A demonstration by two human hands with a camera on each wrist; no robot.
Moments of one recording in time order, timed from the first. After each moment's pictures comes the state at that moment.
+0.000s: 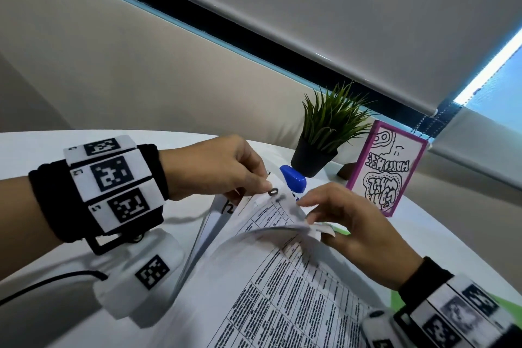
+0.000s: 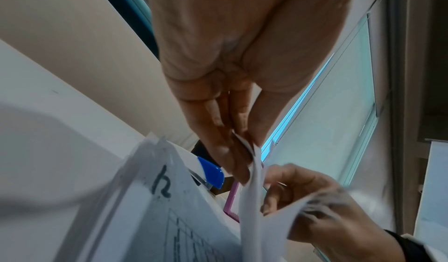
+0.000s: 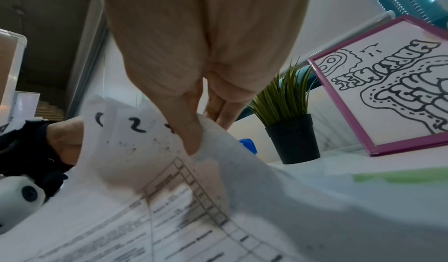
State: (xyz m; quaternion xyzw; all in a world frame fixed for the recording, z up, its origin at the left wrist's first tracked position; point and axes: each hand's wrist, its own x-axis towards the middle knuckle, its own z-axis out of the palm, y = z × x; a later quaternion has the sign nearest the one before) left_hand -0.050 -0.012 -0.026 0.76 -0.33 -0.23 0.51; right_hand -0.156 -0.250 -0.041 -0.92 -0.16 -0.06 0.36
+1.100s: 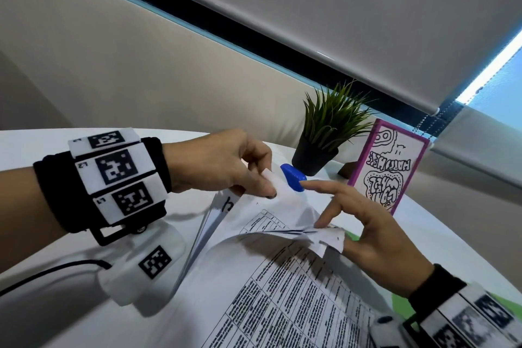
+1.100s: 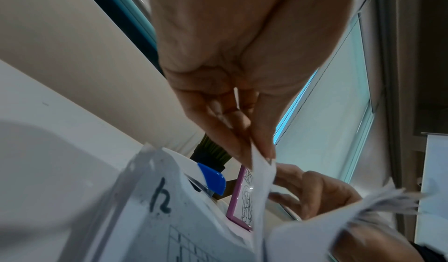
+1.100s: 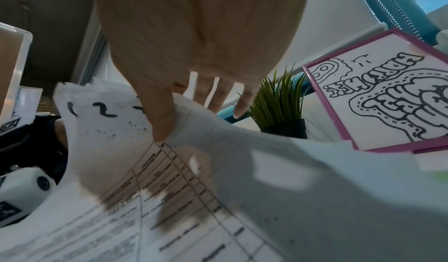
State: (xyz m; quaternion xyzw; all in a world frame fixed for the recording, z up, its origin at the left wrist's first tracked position) left_hand -0.046 -0.012 -0.024 0.75 -0.36 -0.21 0.51; right_hand -0.167 -0.253 -0.036 -0.93 -0.19 -0.10 0.29
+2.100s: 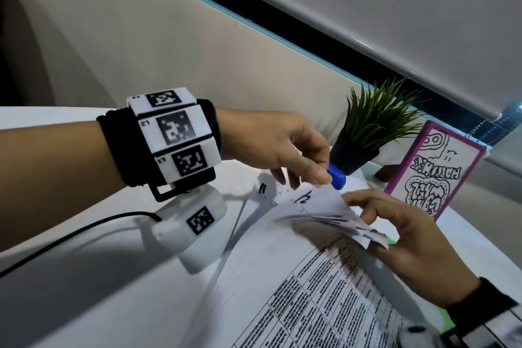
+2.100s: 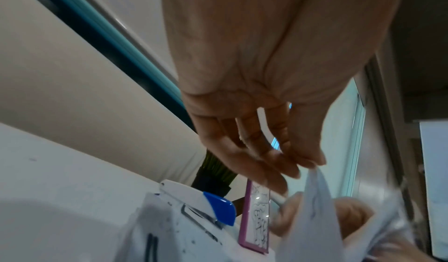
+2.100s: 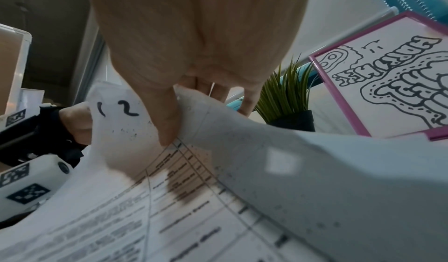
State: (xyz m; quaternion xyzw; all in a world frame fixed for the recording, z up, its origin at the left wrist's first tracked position) left_hand -0.033 -0.006 -0.012 0.73 -0.46 -0.24 0.45; right_hand -0.161 -0.241 -0.038 -0.93 -0.19 -0.08 0.32
